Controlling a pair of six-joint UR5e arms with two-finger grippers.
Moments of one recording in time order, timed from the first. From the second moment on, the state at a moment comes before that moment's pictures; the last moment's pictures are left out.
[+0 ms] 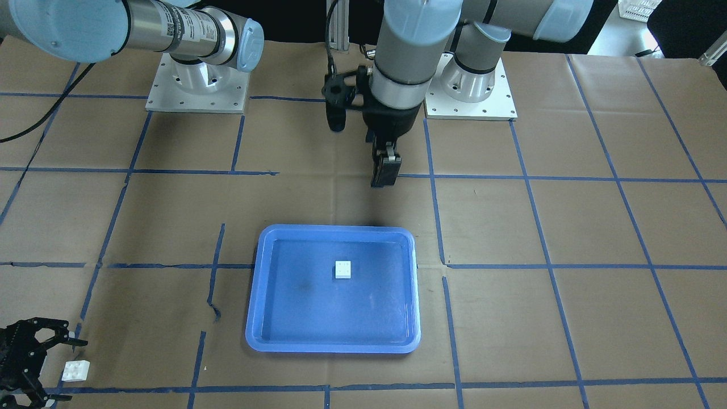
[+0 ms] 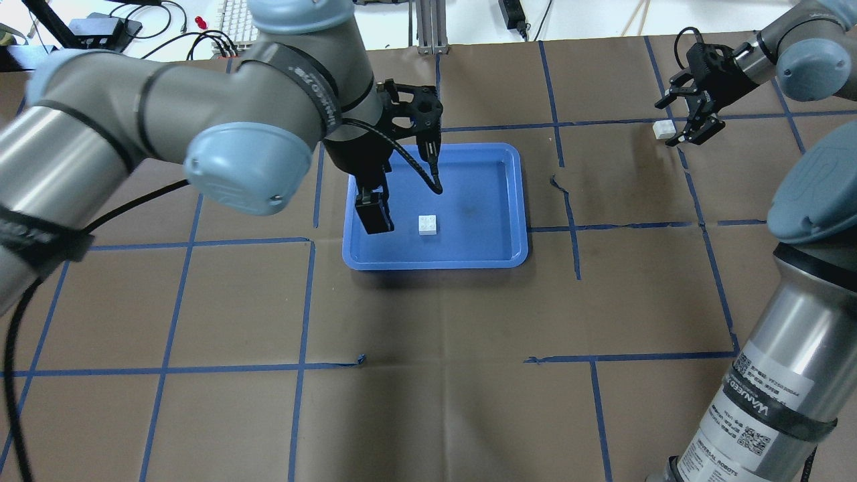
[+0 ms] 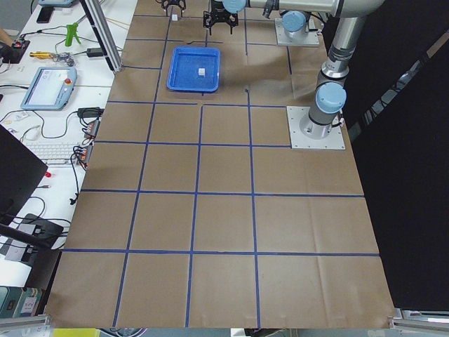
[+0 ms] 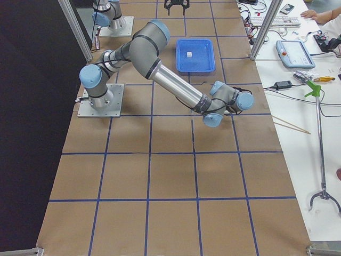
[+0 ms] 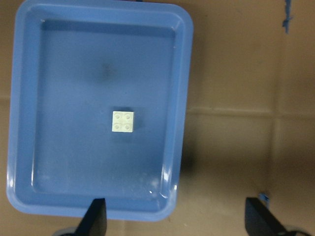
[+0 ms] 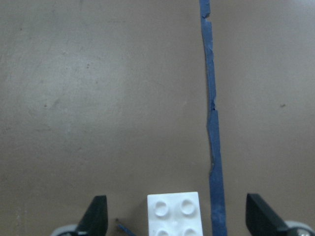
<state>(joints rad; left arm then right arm) -1.85 -1.62 -1.60 -1.51 1.46 1.18 1.13 -0.71 1.15 -1.81 -1.11 -2.09</state>
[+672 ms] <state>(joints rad) -1.84 -1.56 -1.60 -1.54 1.51 0.62 1.13 -0.71 1.15 -1.81 -1.13 -2.09</state>
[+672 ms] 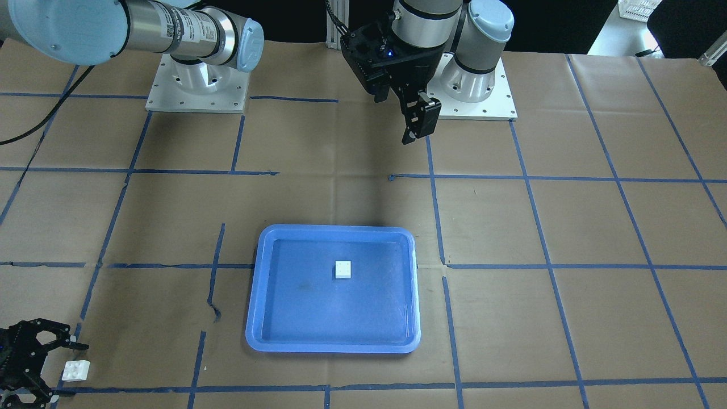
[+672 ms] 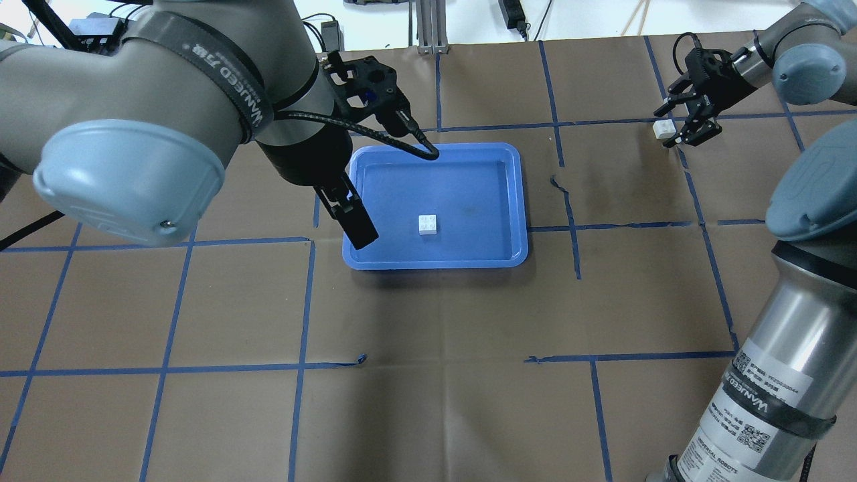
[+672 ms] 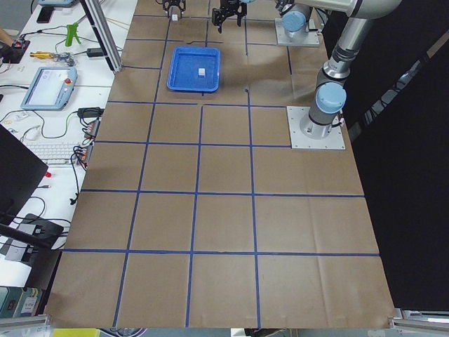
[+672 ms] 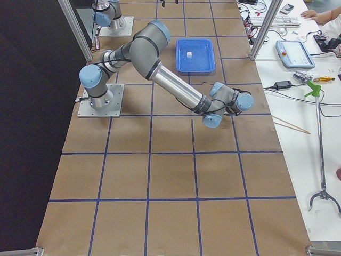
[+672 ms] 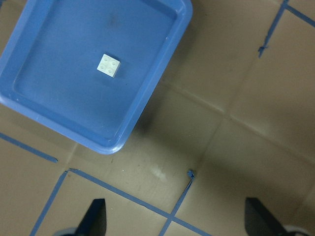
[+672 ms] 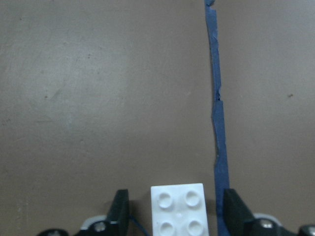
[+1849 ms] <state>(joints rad) -1.60 -1.51 -1.63 -1.40 1.53 -0.17 1.16 -0.77 1.10 -1.78 -1.15 -2.05</state>
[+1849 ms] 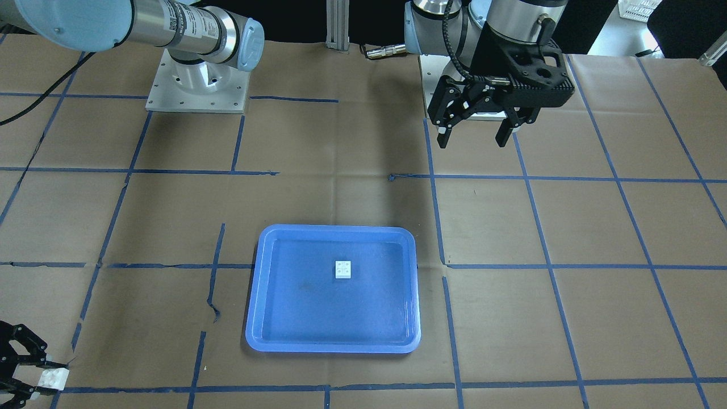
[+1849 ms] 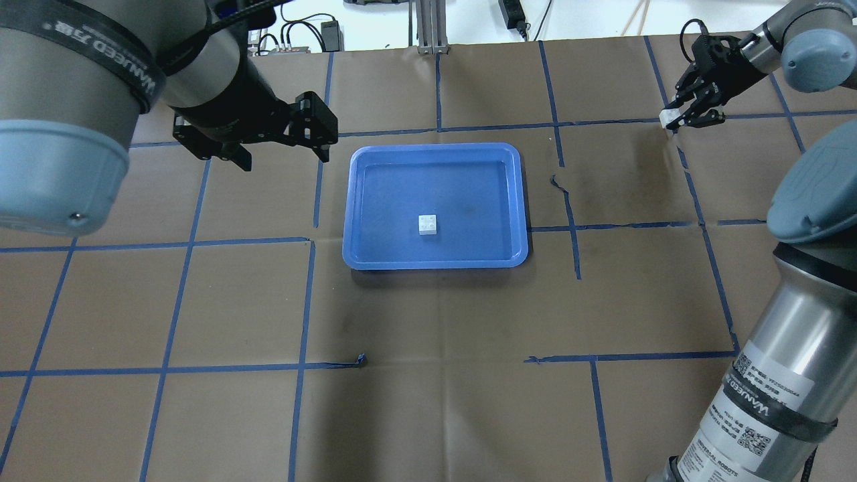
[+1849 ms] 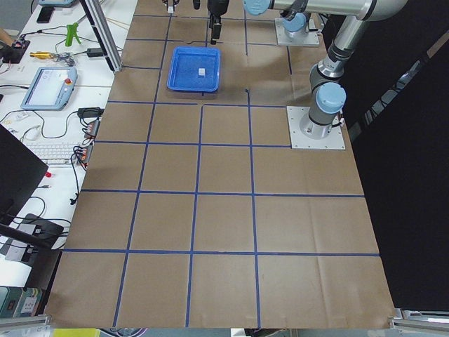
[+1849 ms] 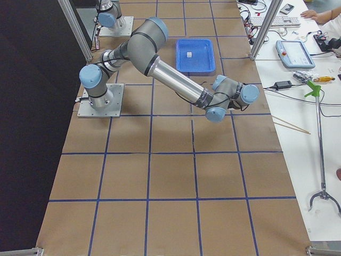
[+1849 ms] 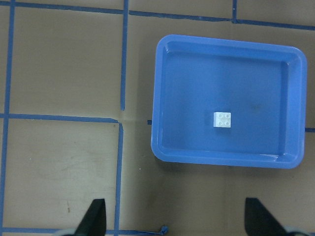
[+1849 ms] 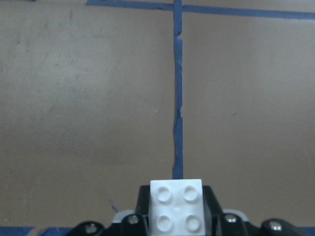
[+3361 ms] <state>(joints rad) -1.58 -1.53 -1.58 -1.52 1.54 -0.08 1.64 -0.97 1.59 -2.32 -1.08 -1.46</state>
